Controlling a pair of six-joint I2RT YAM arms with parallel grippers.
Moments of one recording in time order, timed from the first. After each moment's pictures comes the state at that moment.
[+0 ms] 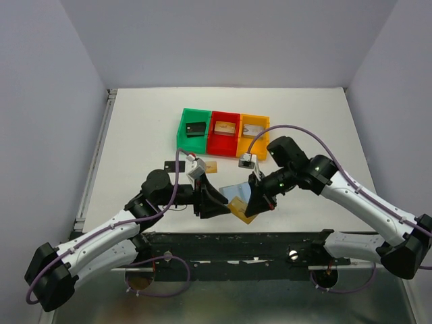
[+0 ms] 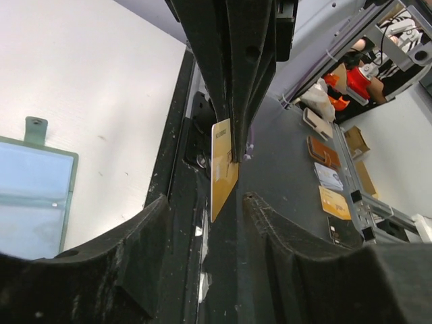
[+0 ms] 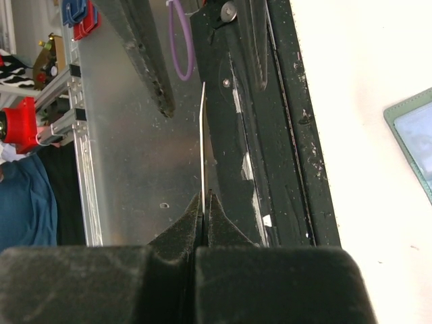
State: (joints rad) left arm -0.78 0.80 0.43 0.38 0.76 -0.56; right arm 0.77 1.15 1.08 -0.85 -0.85 -0.02
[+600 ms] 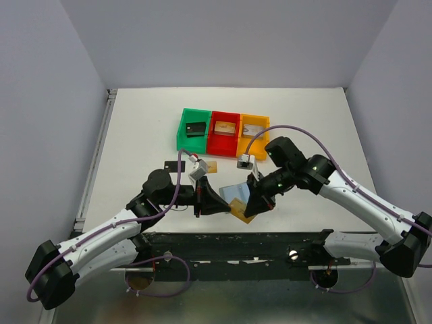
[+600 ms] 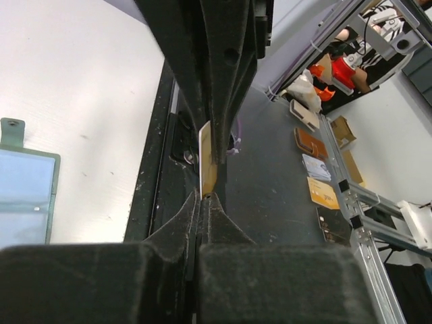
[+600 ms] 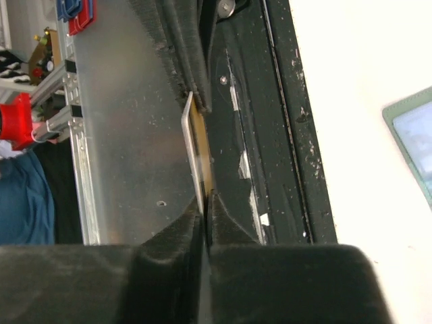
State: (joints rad) left arm -0.79 0.83 0.43 0.41 0.81 -0.57; right arm 0.79 1.17 1.08 -0.85 -0.85 -0.02
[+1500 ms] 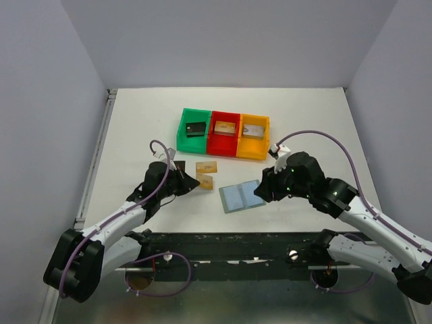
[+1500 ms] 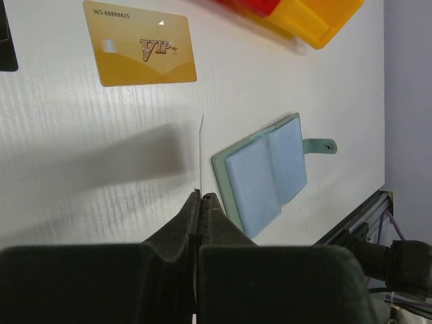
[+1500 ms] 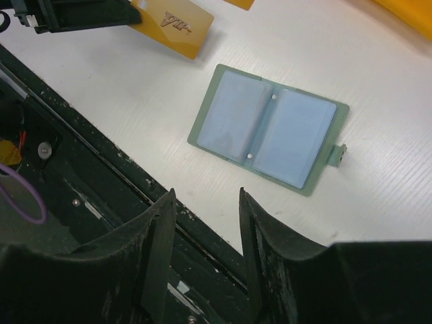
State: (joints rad) left arm -0.43 0.98 0.33 0.16 0.27 -0.80; right arm 0.78 0.87 0.83 -0.59 -0.11 0.32
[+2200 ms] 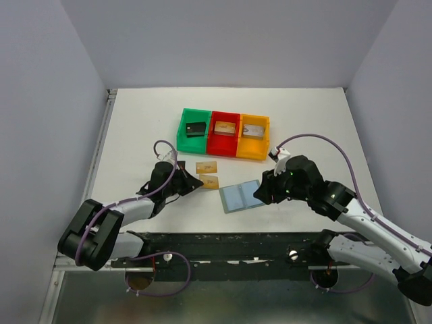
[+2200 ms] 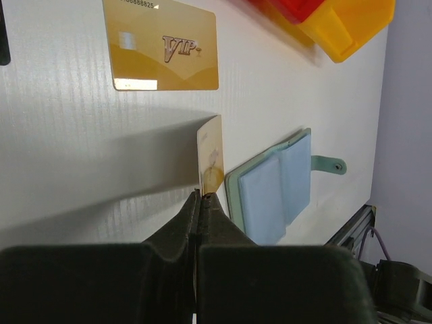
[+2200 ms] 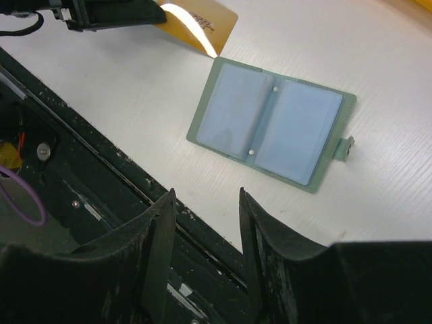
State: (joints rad) left arm -0.42 1.27 0.30 0.45 0.29 -0.90; right arm 0.78 0.86 0.76 -0.54 -0.11 0.37
